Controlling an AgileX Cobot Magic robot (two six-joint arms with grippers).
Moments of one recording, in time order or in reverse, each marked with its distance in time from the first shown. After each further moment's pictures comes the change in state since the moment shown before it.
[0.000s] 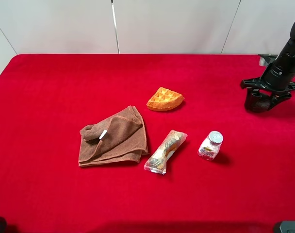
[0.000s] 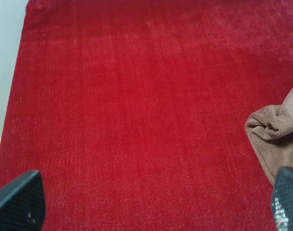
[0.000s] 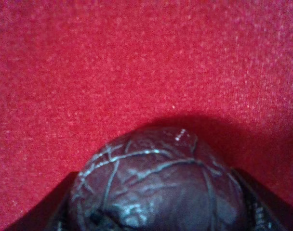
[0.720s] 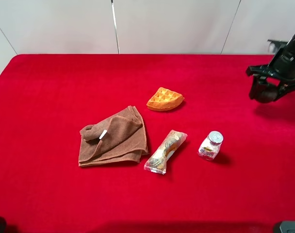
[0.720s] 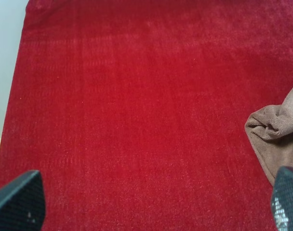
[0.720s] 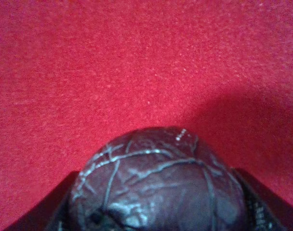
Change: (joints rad) left arm 0.000 0.000 0.000 0.000 0.000 0.000; right arm 0.000 -0.141 -0.001 0.030 0.095 0.031
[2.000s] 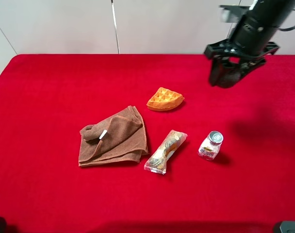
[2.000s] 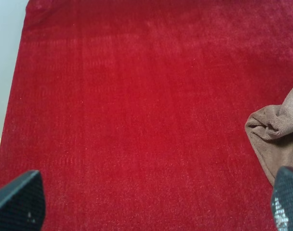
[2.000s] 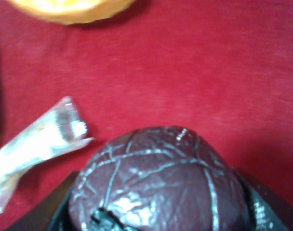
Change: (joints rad) left arm 0.000 0.000 0.000 0.000 0.000 0.000; right arm 0.433 -0.233 0.000 0.064 0.139 0.032
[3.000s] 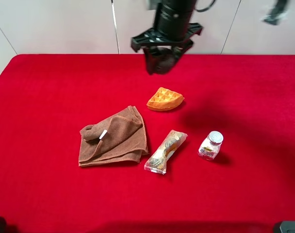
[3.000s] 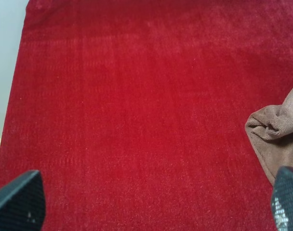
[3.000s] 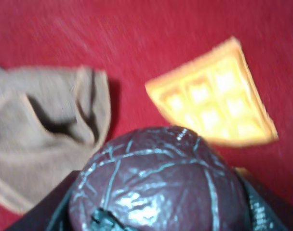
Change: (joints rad) left arm 0.000 0.000 0.000 0.000 0.000 0.000; right arm 0.303 0.324 -0.503 -0.068 0.100 0.097
